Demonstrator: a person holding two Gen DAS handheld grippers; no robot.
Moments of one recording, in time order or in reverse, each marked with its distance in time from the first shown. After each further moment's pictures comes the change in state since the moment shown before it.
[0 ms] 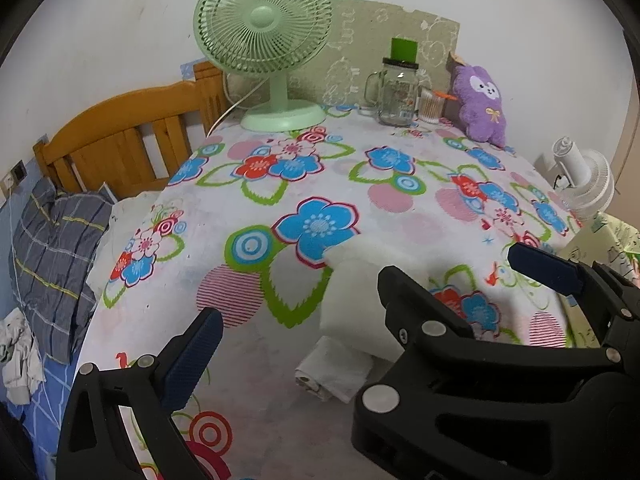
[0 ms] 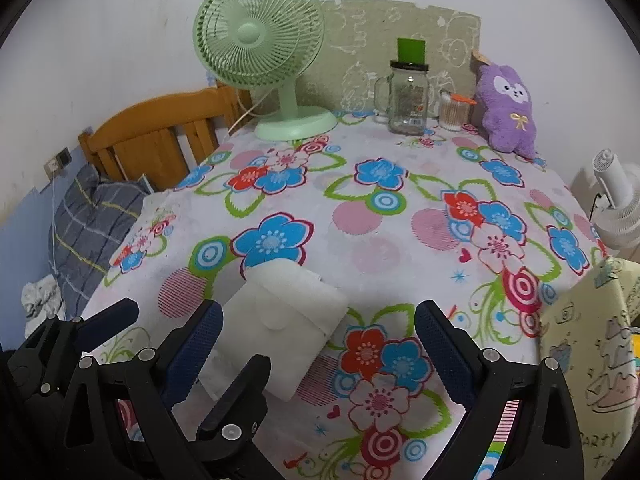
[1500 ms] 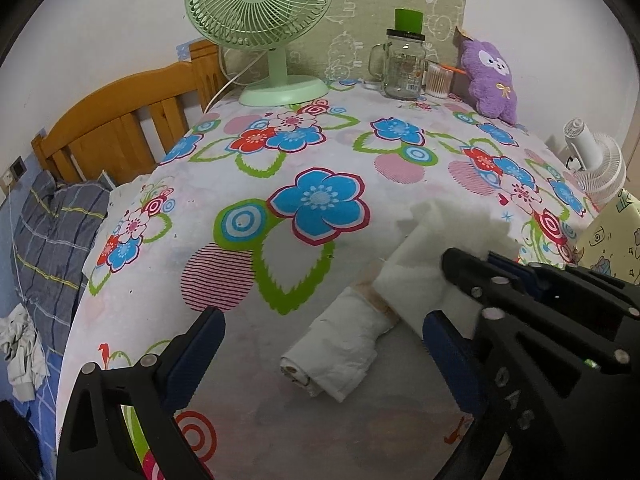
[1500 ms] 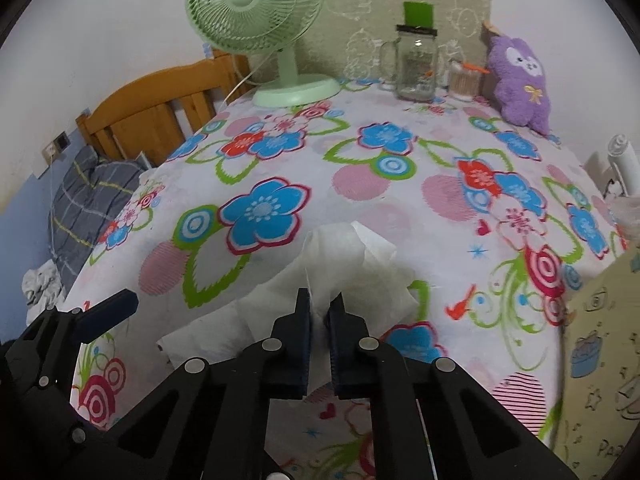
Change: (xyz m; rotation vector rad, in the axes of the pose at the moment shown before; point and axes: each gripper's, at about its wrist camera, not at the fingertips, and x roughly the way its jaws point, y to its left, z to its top) left arm 0.023 -0.007 -0.006 0.012 0.066 0.023; right arm 0.026 -0.011 -0.010 0.006 0.082 0.015
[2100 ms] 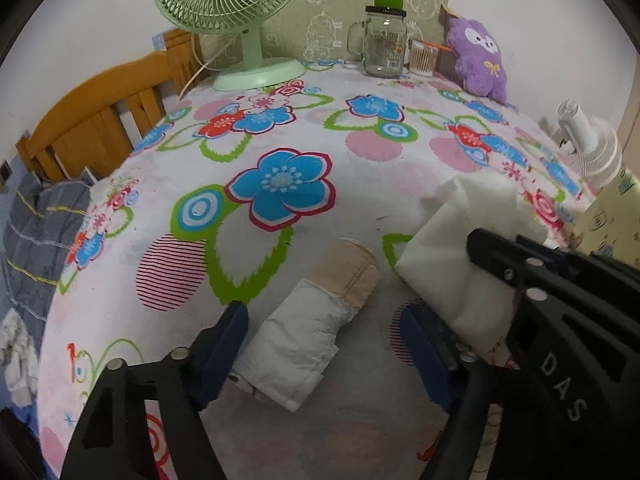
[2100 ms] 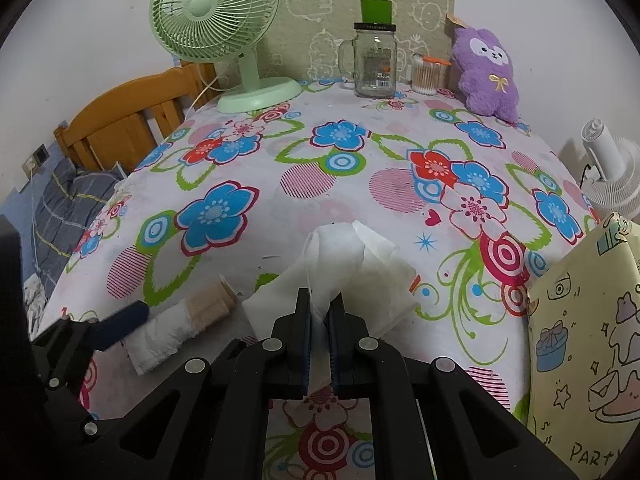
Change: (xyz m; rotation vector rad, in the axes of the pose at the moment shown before) left arm 0.020 -0.020 -0.001 0.023 0.057 -0.044; right arm -0.003 -0.028 -0.004 0.045 0.001 -0.061
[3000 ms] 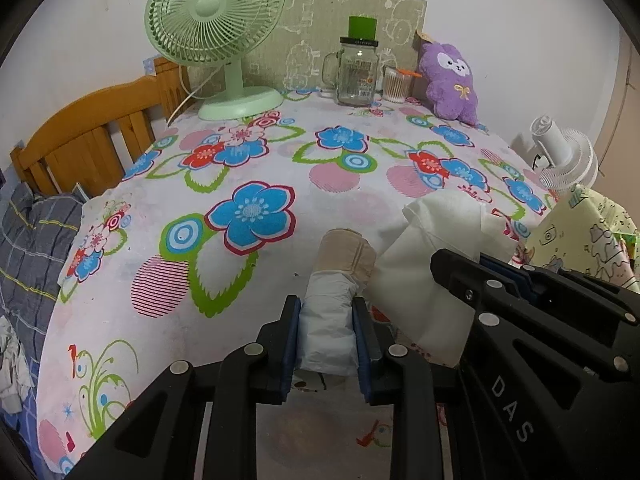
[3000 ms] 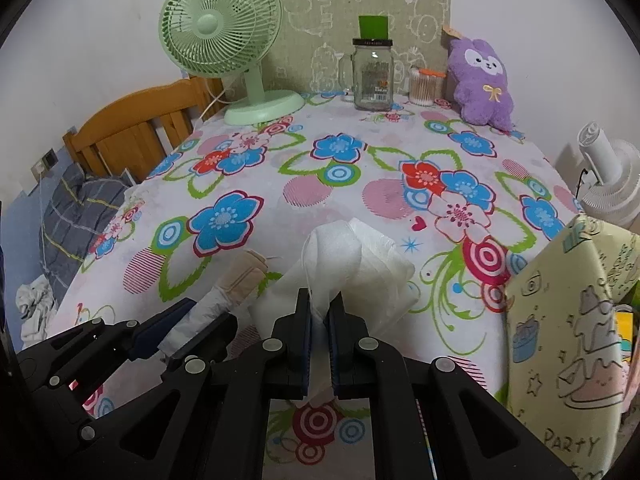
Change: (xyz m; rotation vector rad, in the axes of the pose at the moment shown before) left arm -0.035 -0.022 0.001 0.013 -0.082 -0.046; right arm -0.029 -0.007 -0.004 -0.004 -0.038 0.020
